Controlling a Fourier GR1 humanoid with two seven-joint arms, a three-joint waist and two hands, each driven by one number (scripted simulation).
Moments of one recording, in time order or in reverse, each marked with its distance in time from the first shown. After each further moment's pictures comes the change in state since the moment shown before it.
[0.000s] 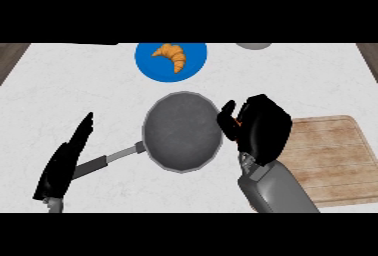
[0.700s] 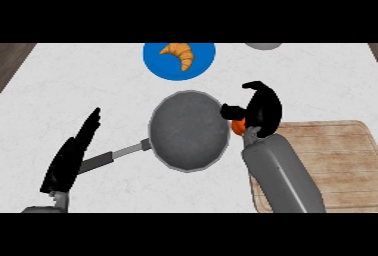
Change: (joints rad) left arm -0.042 -0.013 -0.013 0.015 0.002 -0.017 0.000; right arm -0.105 0.015 -0.205 0.323 -0.430 -0.326 -0.141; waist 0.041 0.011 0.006
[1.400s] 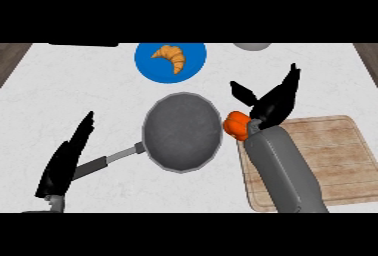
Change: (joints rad) left arm 0.027 0.003 0.024 0.008 -0.006 0.016 0.002; right arm -0.061 0.006 -0.090 0.169 0.158 -0.632 0.004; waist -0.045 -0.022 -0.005
